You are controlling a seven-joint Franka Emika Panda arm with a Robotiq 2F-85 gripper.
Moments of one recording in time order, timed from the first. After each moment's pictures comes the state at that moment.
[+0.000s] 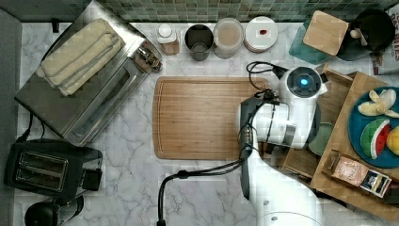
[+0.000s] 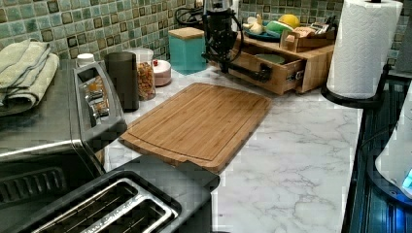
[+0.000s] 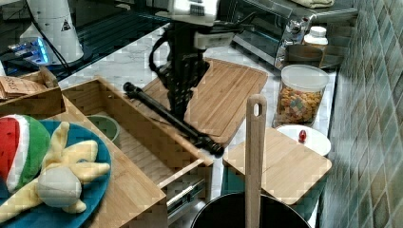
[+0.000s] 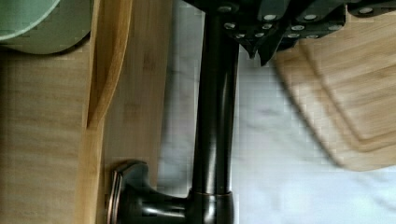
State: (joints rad) arm -0.30 0.38 -0.04 -1.98 -0.19 0.77 -0.64
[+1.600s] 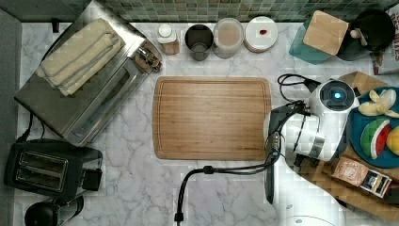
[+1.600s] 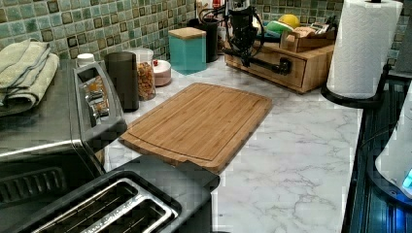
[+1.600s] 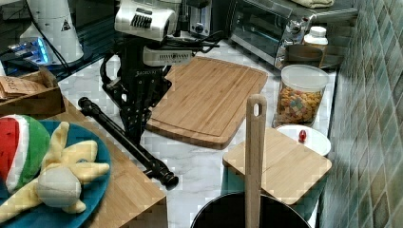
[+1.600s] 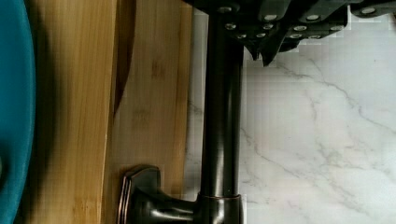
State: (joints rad) arm -0.33 0.40 -0.15 -1.98 -0.26 0.79 -0.69
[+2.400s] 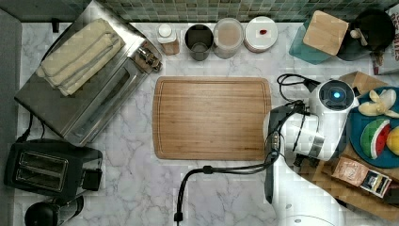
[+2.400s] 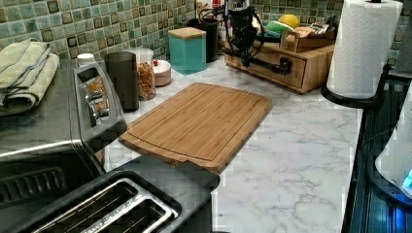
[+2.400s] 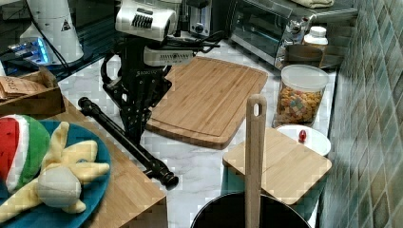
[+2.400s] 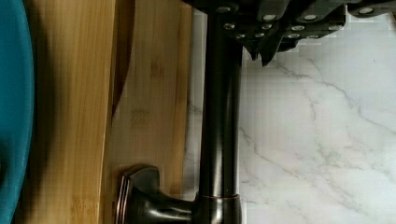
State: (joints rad) arm -0.32 0.40 -0.16 -1.98 -0.26 0.78 -0.69
